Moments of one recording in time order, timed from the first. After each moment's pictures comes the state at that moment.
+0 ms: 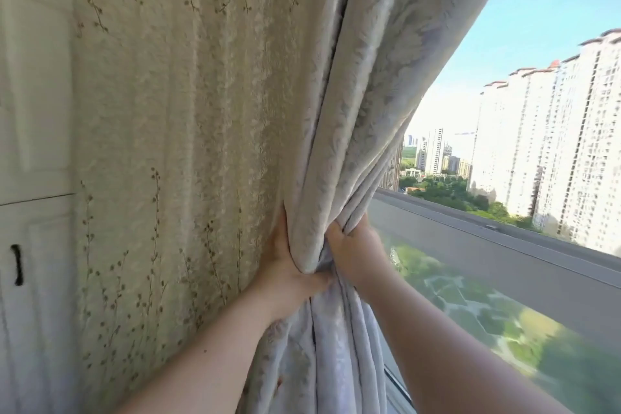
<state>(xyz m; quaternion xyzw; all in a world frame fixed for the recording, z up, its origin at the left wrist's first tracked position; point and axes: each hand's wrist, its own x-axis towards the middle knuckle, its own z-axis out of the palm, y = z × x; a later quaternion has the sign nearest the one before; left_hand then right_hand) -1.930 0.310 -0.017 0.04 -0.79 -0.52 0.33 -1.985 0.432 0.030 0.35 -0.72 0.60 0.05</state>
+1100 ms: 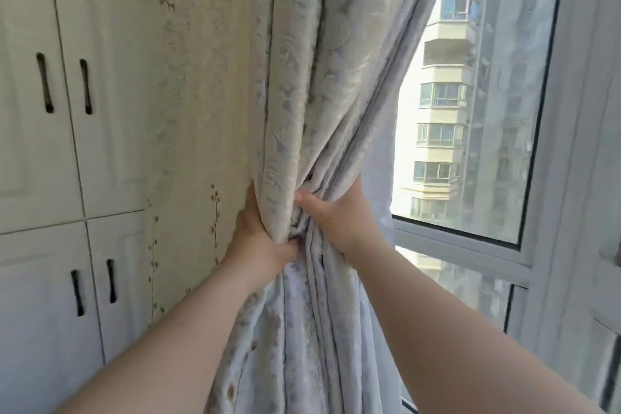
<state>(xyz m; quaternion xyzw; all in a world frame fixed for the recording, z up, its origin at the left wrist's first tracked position) -2.059 -0.008 0.022 0.27 -0.78 -0.32 0.46 -2.174 0.081 0.060 0.52 -0.55 0.65 -0.04</state>
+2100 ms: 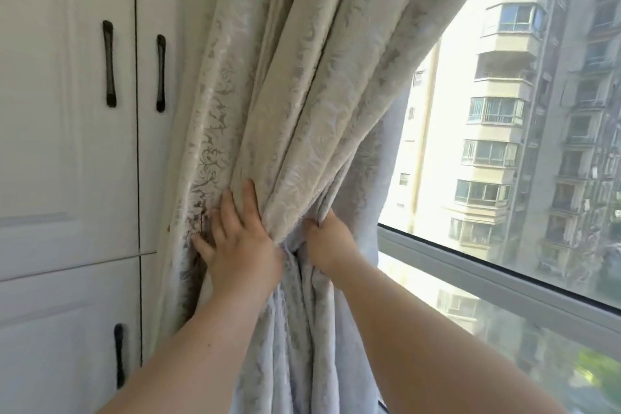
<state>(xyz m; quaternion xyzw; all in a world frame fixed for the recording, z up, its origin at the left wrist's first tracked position) -1.991 -0.342 0.017 0.52 -0.70 0.03 0.48 -2.102 -0.296 0.057 0.55 -0.68 0.46 -0.12</state>
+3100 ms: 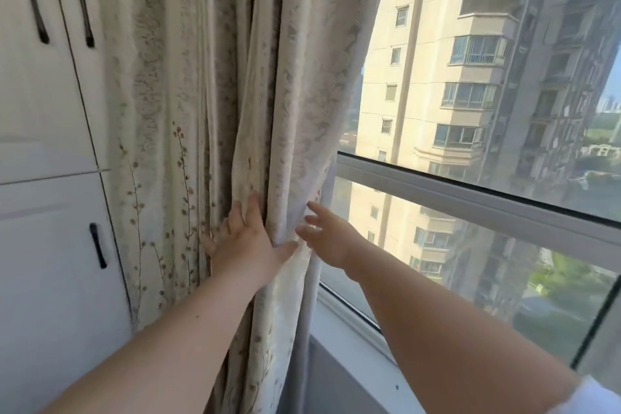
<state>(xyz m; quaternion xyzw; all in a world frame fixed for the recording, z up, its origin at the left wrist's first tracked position) -2.046 -0.117 -0.067 0.54 -0.79 -0.10 0.27 -2.179 -0.043 -0.037 0.53 -0.70 0.42 -0.23</state>
